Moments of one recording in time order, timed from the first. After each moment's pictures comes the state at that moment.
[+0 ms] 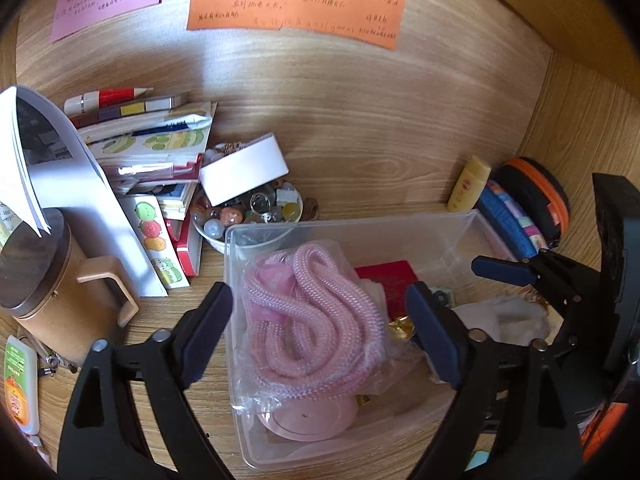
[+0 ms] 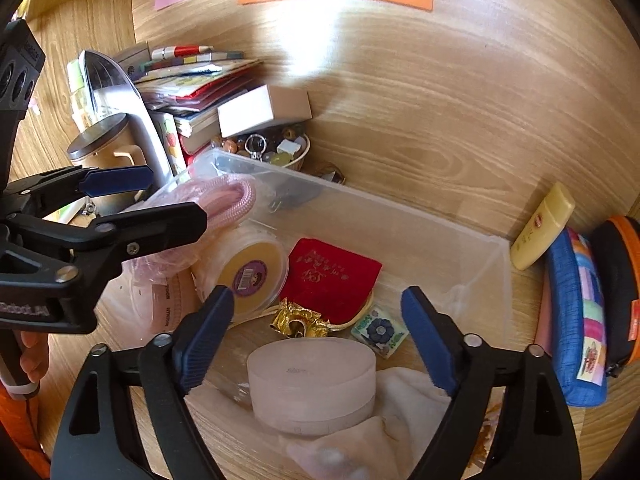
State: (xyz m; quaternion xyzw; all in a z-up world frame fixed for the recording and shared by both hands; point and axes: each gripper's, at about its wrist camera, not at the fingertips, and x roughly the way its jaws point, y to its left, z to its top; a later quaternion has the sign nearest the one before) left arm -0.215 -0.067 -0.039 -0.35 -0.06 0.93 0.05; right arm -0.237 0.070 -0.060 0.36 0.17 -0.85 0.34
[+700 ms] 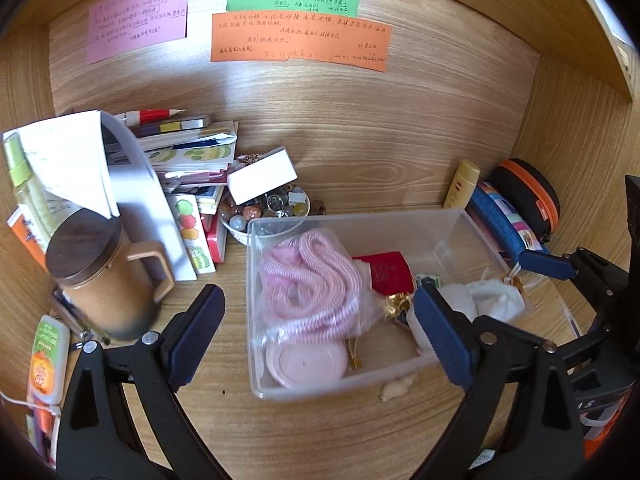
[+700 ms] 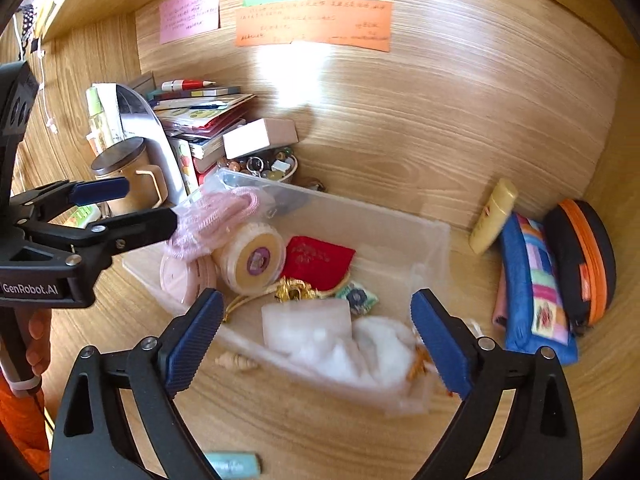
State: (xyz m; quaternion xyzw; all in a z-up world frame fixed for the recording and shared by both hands) left arm -0.167 -0.057 -0.014 -0.34 -0.04 0.94 0.02; right arm -0.190 0.115 -0.025 0.34 0.14 -0.88 0.31
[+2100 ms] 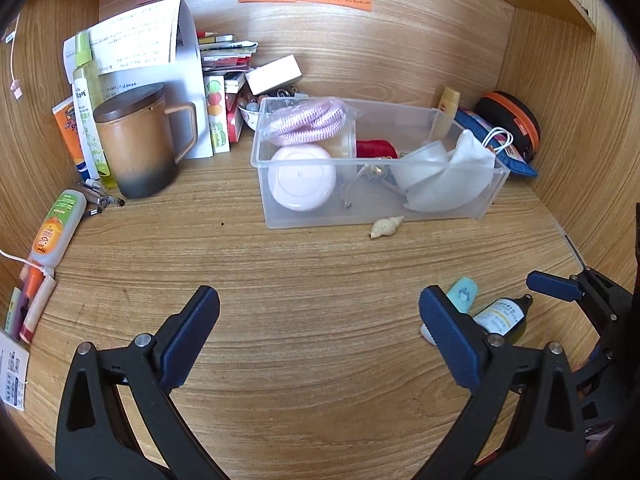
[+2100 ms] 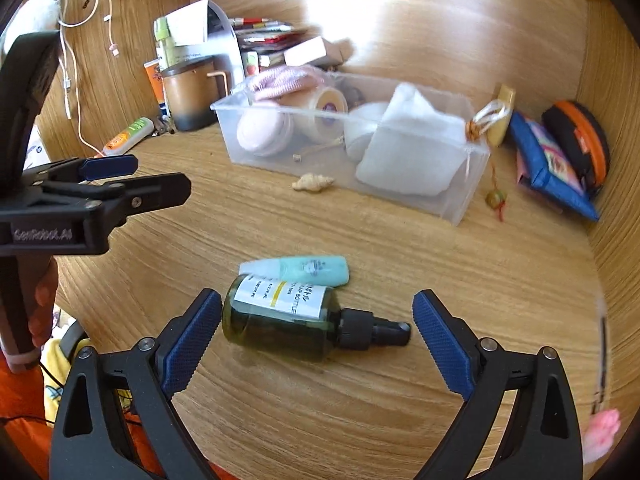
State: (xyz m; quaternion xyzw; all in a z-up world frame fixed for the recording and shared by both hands) left arm -0.047 -0.031 -0.077 -0.38 -0.05 0.92 0.00; right arm -0.058 0.158 -0.095 0.38 0.14 -0.85 0.33
